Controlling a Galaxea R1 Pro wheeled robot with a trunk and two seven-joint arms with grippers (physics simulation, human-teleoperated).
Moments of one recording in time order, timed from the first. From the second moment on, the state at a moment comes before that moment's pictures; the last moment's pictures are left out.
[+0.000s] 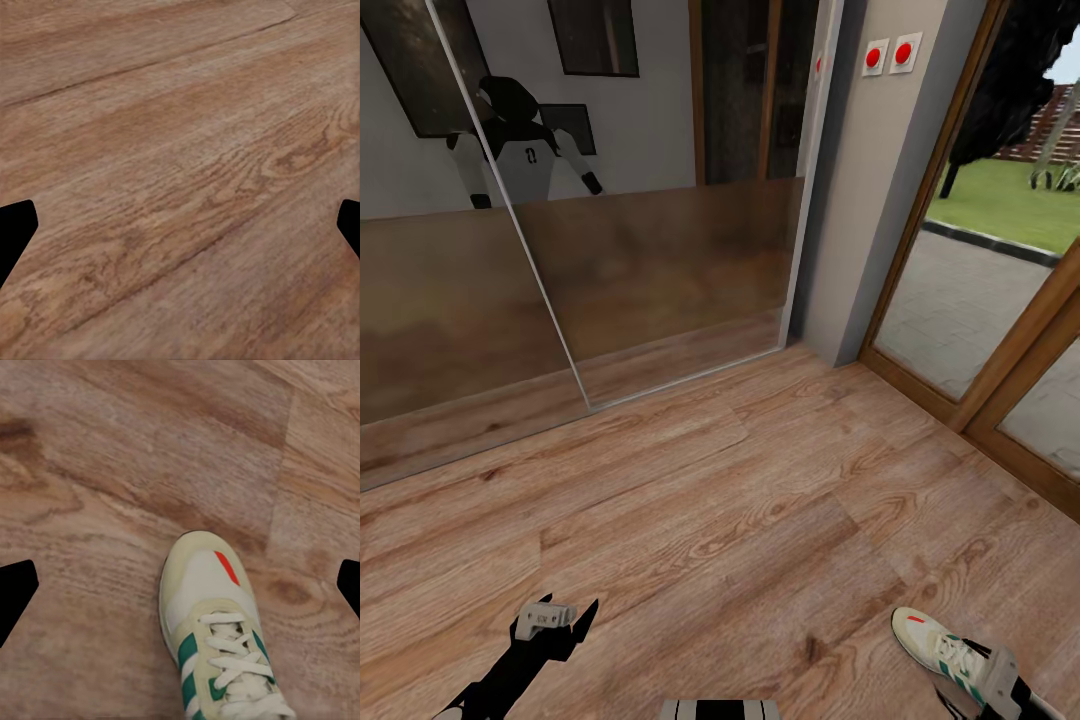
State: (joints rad) left arm -0.12 0.02 0.35 -1.03 -0.07 -0.11 -0.51; right arm -0.38 -0.48 0.41 -0.13 0.18 -0.89 0.16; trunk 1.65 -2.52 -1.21
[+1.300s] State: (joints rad) left arm -0.12 0.02 0.35 -1.03 -0.07 -0.11 -0.51; right arm -0.38 -0.51 0.38 -0.10 0.14 -0.92 0.26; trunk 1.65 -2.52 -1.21
